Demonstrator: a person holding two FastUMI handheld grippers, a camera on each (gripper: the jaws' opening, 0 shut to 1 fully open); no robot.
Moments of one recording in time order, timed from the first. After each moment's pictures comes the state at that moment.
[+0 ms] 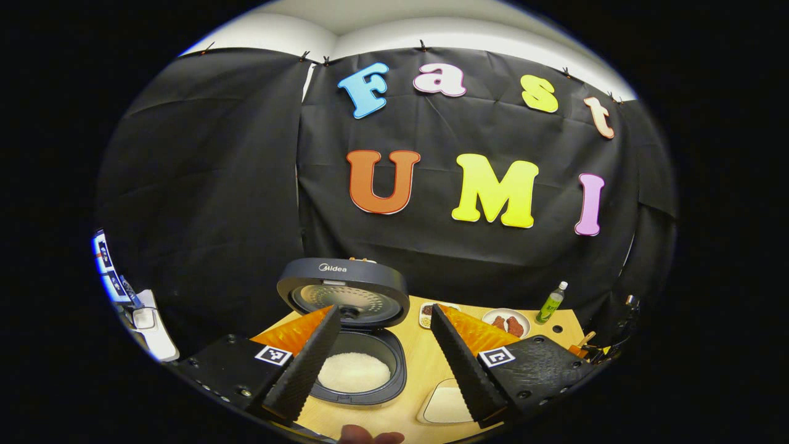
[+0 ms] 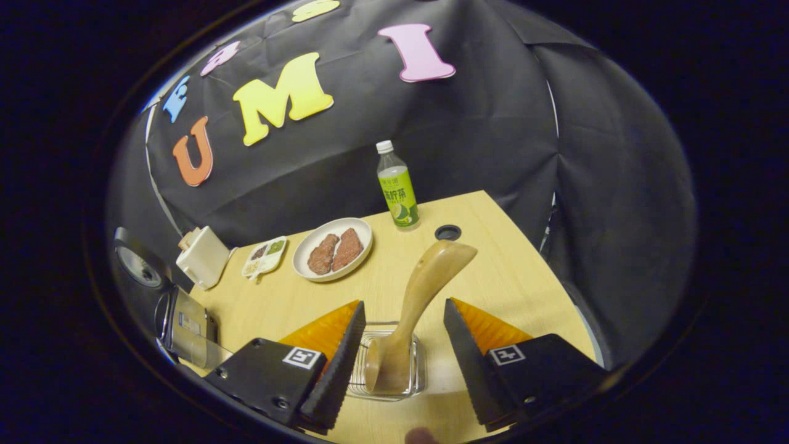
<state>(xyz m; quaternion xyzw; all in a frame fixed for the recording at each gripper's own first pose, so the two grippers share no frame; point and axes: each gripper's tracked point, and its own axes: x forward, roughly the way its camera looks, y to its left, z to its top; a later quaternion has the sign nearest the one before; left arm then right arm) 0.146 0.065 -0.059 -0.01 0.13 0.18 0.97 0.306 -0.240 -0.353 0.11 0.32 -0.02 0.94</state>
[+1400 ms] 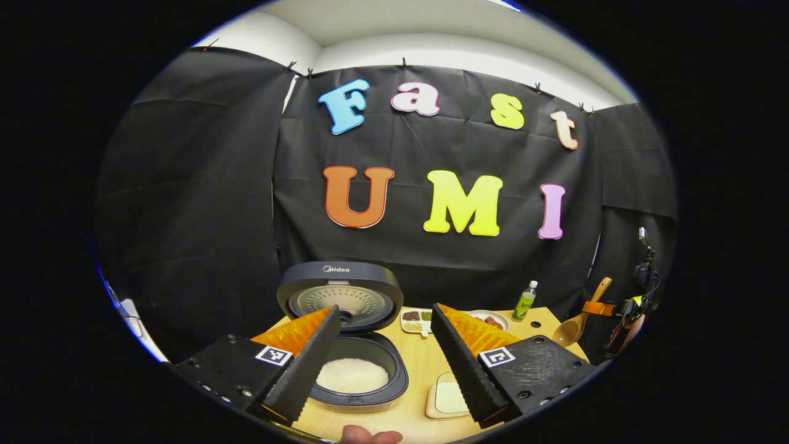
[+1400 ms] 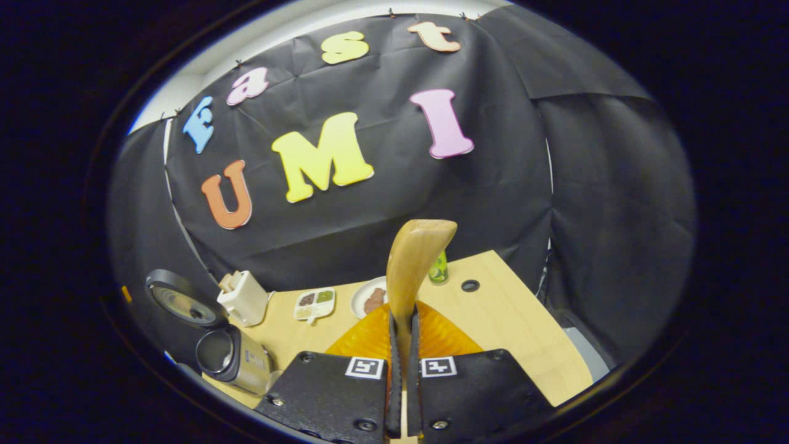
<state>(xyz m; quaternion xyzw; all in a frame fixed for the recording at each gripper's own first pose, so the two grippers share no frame) 0.104 0.077 -0.054 -0.01 0.08 0.07 0.99 0.224 -0.122 -0.159 0.10 0.18 -0.02 0.98</state>
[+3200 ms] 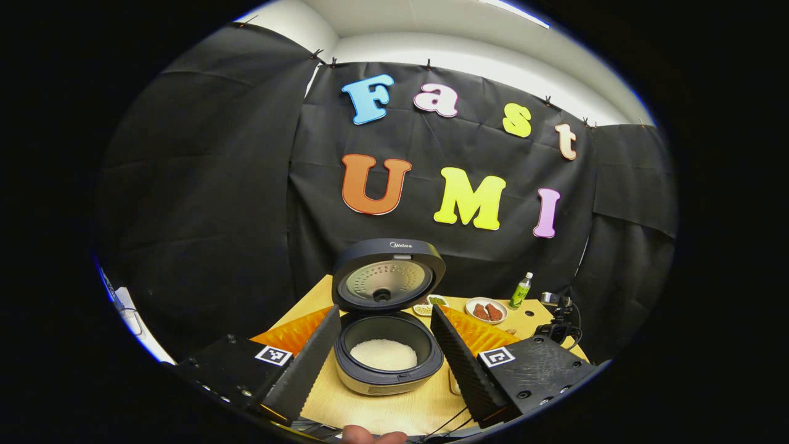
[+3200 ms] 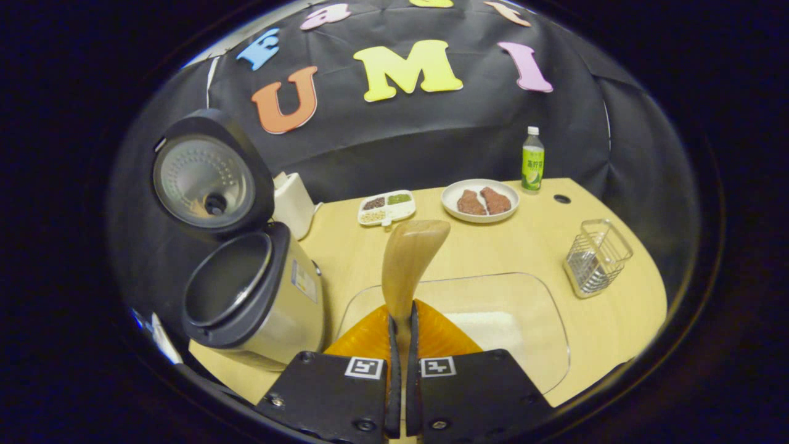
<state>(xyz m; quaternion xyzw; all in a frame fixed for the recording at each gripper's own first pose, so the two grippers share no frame) 0.029 0.167 -0.078 -0.05 0.09 0.05 0.99 0.185 0.115 -0.367 0.10 0.31 0.06 0.94</state>
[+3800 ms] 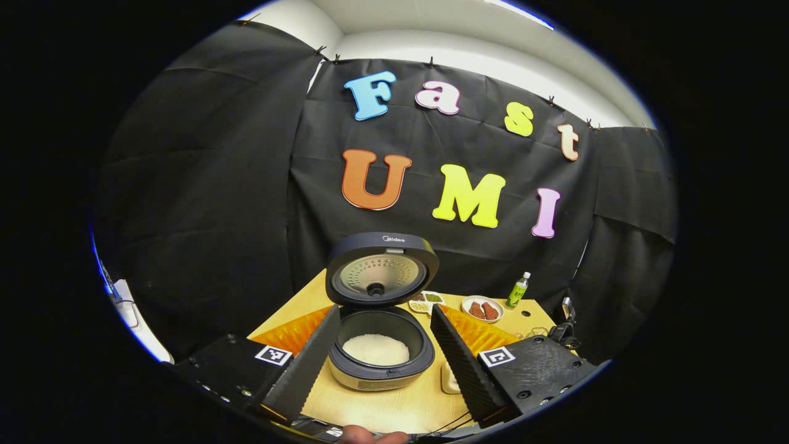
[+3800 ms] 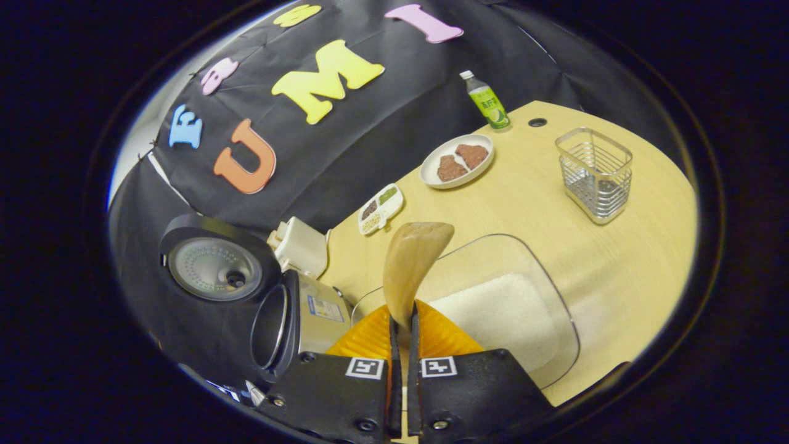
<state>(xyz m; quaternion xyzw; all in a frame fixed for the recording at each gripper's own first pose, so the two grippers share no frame) 0.025 0.145 -0.079 -0.06 0.10 0.05 0.99 0.180 0.062 -0.360 0.30 0.33 0.04 0.89</state>
